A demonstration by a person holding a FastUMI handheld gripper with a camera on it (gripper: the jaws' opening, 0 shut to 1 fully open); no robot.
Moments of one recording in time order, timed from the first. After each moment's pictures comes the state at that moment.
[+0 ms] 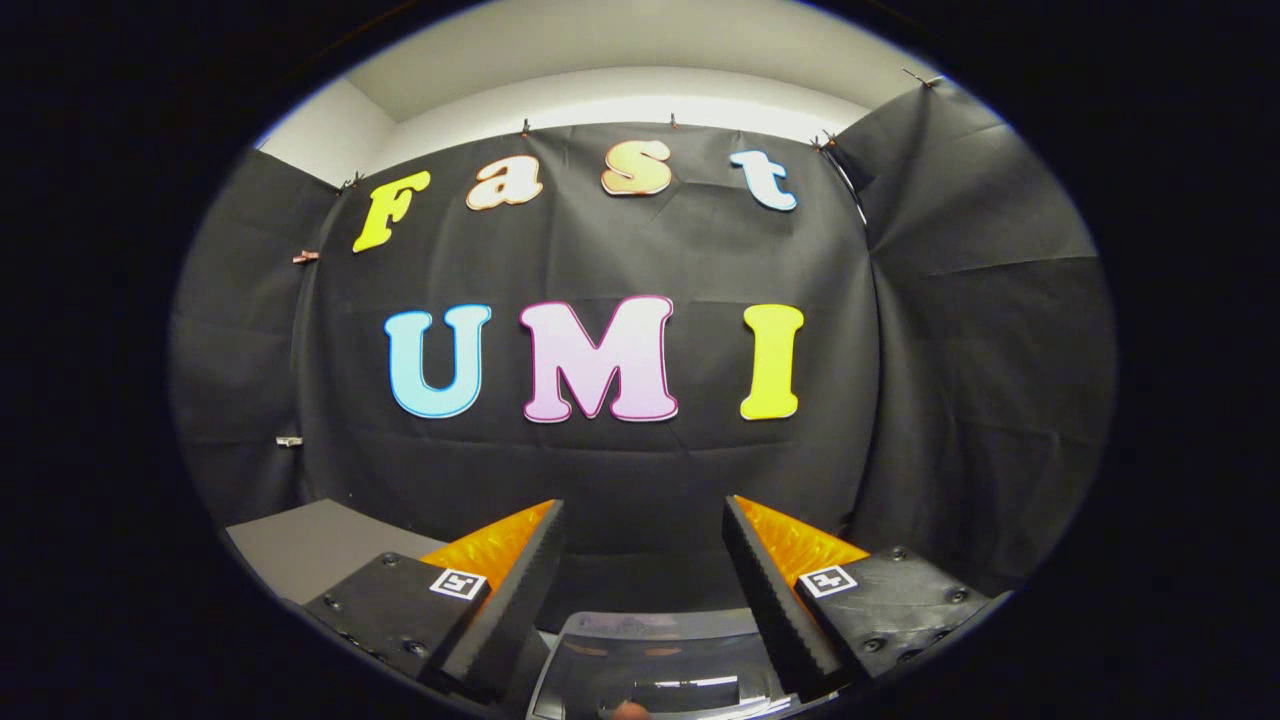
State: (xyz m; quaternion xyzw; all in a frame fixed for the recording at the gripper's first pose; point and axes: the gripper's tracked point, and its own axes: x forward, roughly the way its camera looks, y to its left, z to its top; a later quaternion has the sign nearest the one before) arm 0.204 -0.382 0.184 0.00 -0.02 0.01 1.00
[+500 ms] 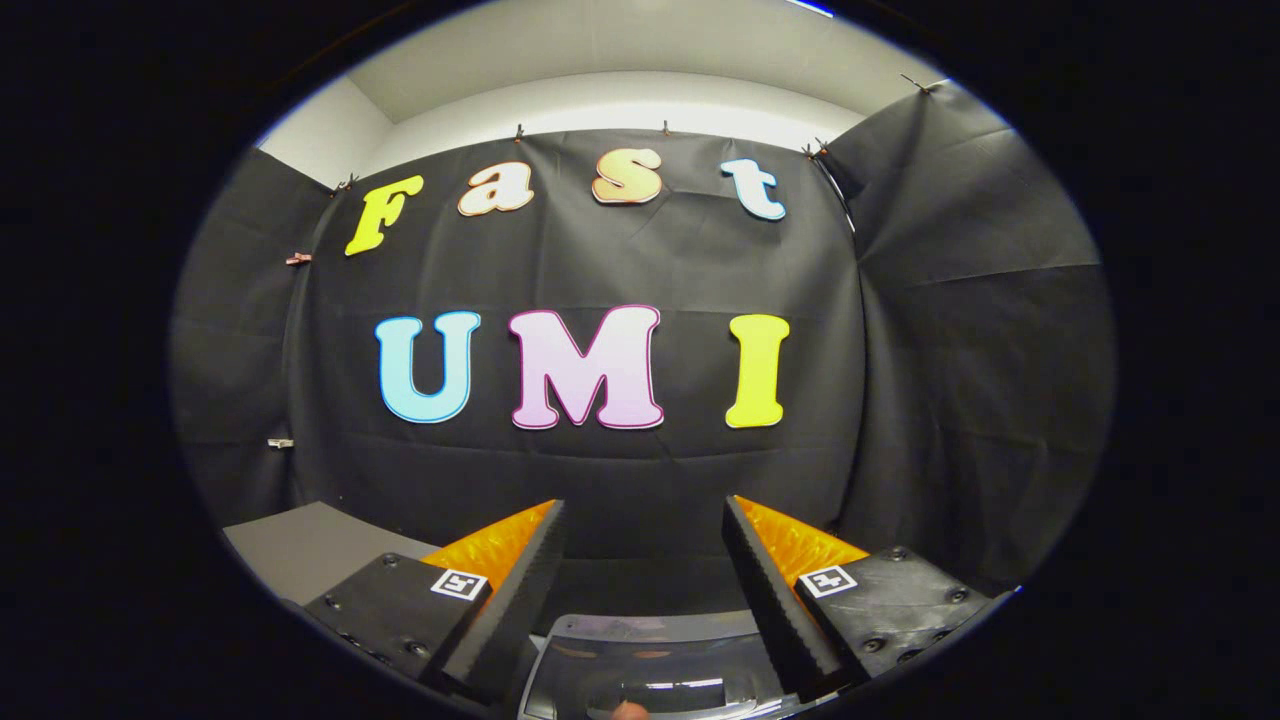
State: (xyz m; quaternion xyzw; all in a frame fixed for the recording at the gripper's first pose) arm 0.197 -0.389 0.195 0.00 -0.03 -0.01 1.00
